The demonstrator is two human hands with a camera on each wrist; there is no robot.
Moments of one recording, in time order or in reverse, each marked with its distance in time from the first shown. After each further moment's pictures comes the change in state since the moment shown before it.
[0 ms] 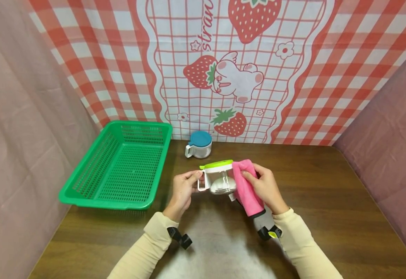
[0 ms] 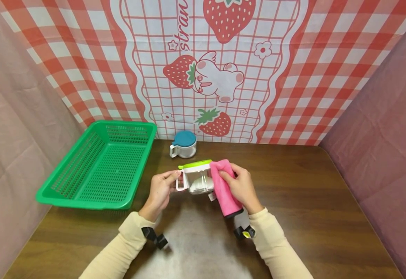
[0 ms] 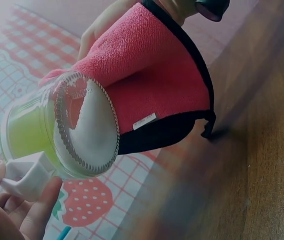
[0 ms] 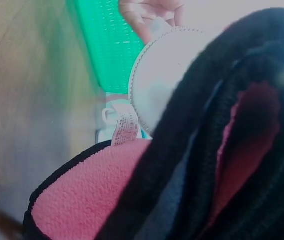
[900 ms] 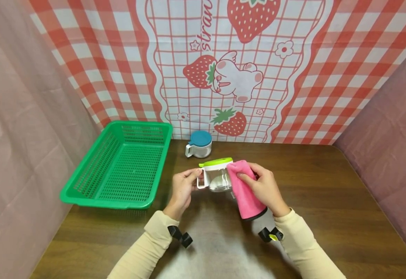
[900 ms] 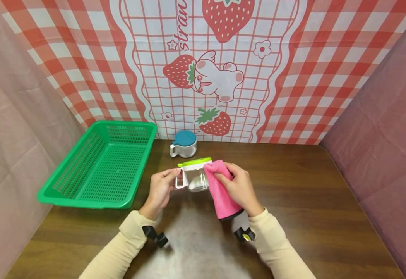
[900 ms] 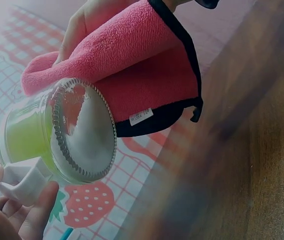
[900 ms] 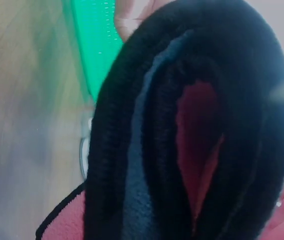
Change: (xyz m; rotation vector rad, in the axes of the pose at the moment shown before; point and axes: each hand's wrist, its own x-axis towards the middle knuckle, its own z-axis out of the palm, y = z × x) left_hand -0.001 0.004 0.002 -0.044 0.026 0.013; right_hand -0.010 -0.016 -0.001 -0.106 0.013 -0.171
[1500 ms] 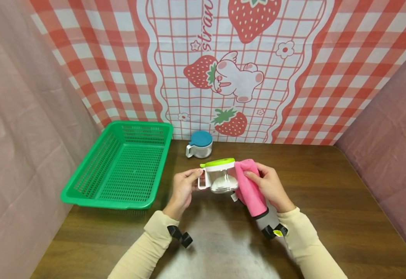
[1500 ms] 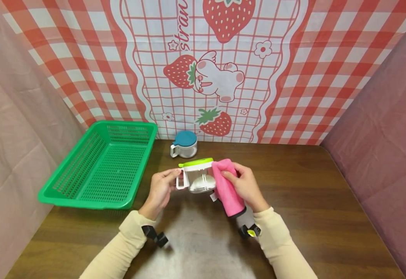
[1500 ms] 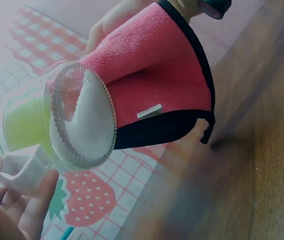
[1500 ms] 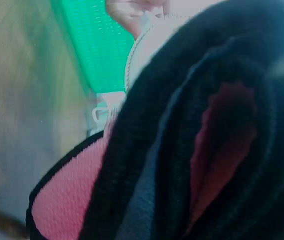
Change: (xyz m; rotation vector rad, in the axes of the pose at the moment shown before) left_hand 0.001 0.001 -0.001 -0.014 -0.058 -0.012; right_hand 0.009 0.019 -0.007 0.279 -0.103 0.223
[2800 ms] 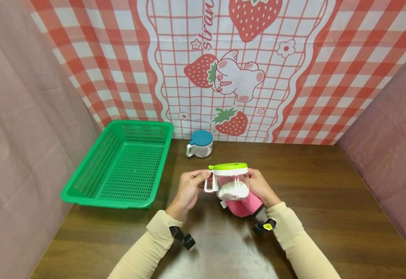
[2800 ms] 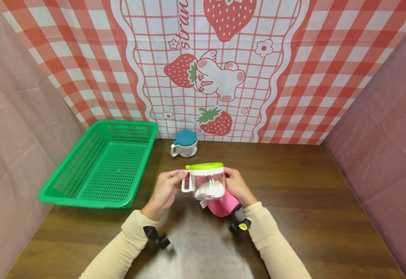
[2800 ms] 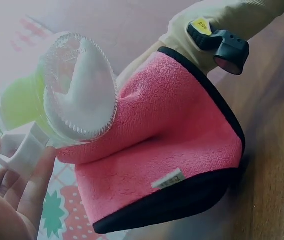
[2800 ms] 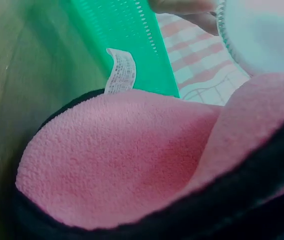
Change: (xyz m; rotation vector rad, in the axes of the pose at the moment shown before) left_hand -0.010 0.001 0.009 -0.024 -0.164 0.008; right_hand 0.022 0.037 0.020 0.003 -0.142 0.075
